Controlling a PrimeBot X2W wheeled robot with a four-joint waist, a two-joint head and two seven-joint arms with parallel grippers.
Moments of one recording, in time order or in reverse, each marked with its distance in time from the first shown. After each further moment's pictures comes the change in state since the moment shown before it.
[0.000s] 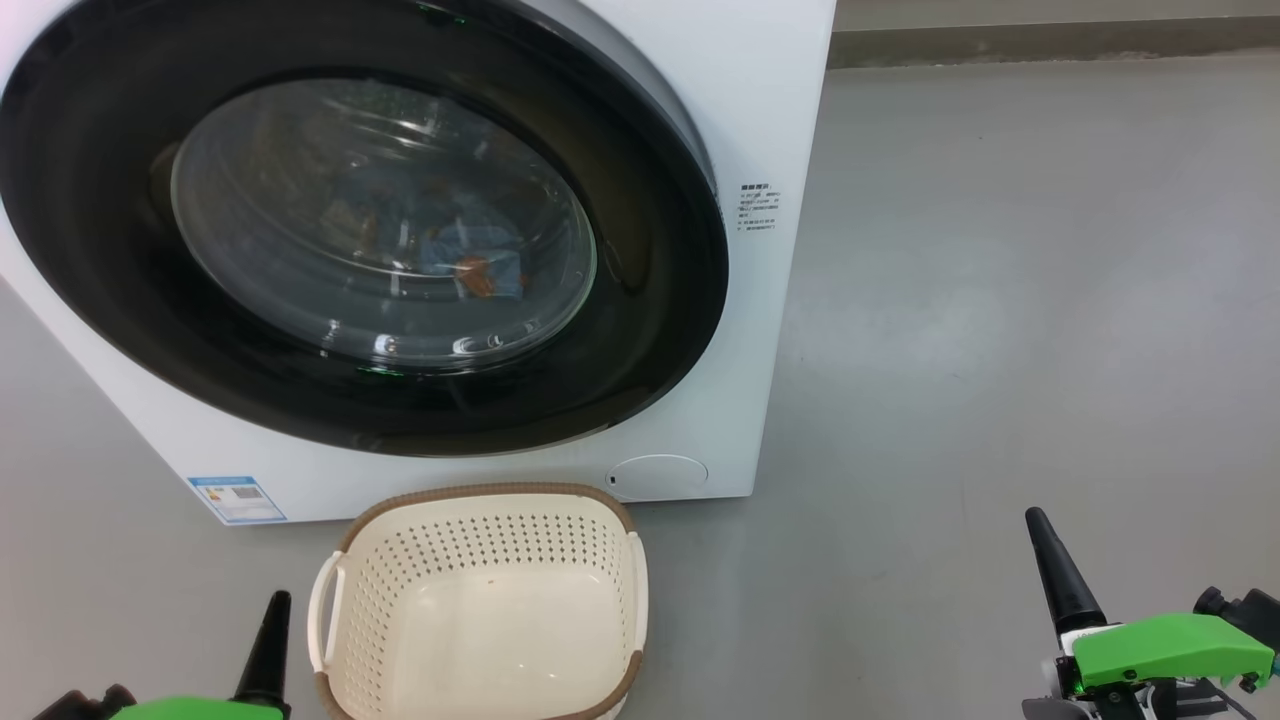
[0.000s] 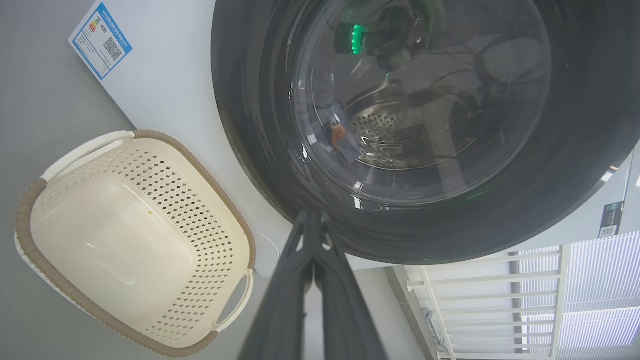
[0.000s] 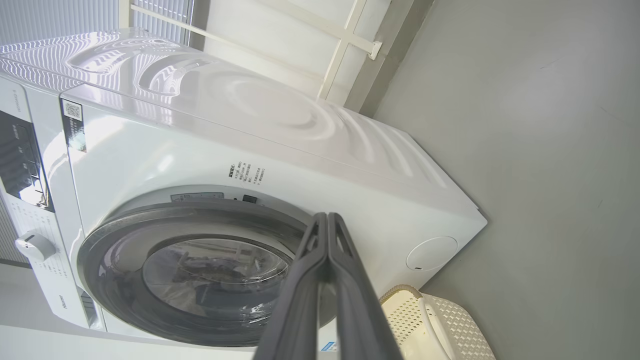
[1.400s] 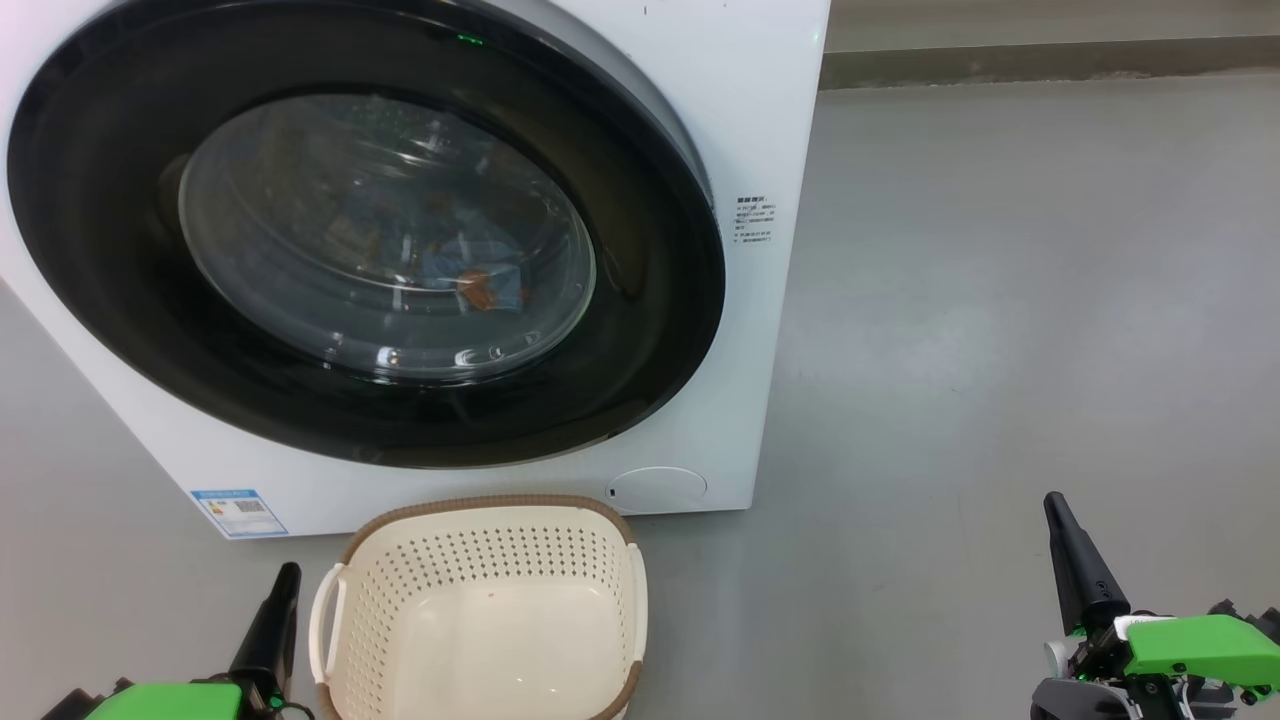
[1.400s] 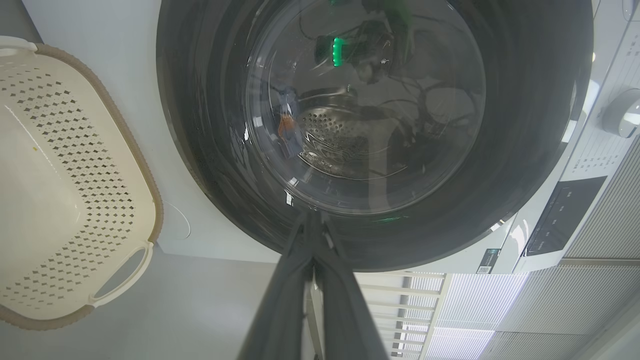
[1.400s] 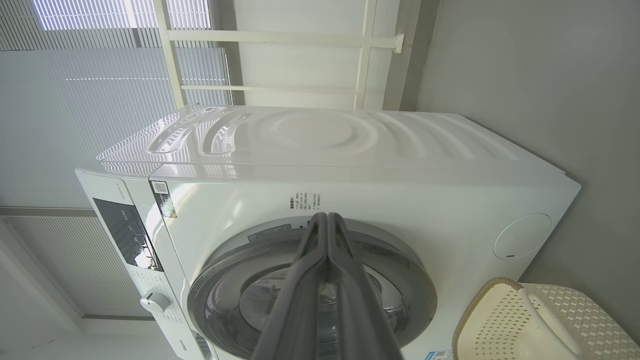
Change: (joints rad) left arm -0.030 -0.011 0.024 -0.016 -0.340 0.000 0.097; right arm 0.000 0.040 -0.077 -0.042 0.302 0.000 0.097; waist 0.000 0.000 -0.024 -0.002
